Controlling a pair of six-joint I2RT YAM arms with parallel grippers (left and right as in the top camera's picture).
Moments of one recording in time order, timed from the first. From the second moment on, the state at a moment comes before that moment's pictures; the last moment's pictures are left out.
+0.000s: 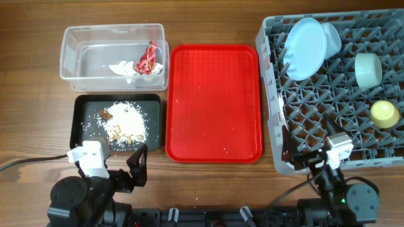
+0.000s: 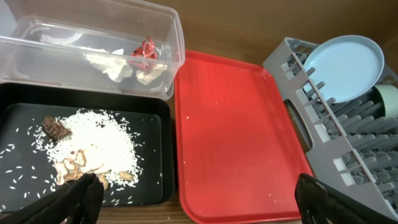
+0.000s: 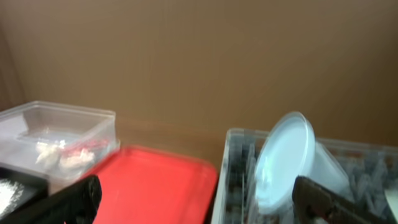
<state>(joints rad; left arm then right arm) -0.19 0.26 0.76 -0.97 0.10 -0.33 0.04 0.02 0.33 -0.25 -0.24 -0.02</state>
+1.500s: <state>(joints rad) -0.08 0.17 0.57 -0.82 0.07 -0.32 0.04 0.02 0.01 0.01 -0.19 -0.02</state>
